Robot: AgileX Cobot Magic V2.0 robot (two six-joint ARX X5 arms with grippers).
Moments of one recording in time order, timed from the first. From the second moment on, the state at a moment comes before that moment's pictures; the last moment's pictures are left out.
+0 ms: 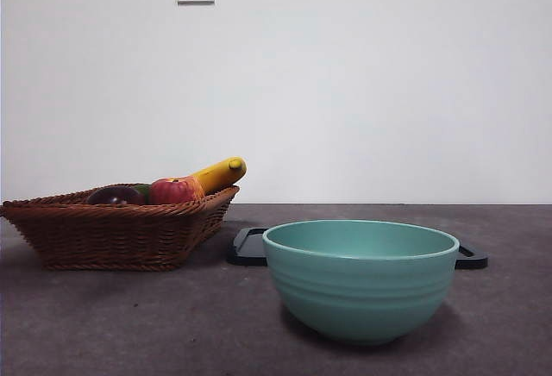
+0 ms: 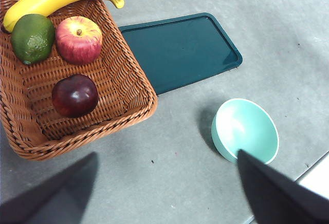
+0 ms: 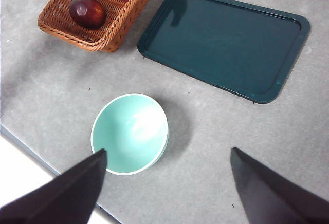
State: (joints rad) left arm -0.15 0.82 1.07 -0.96 0.49 0.05; right arm 0.18 0.85 1.10 -1.07 -0.45 -0.02
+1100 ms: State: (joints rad) left arm -0.15 0.95 1.08 -0.86 0.44 0.05; right arm 0.18 0.85 1.10 -1.07 -0.45 -0.02
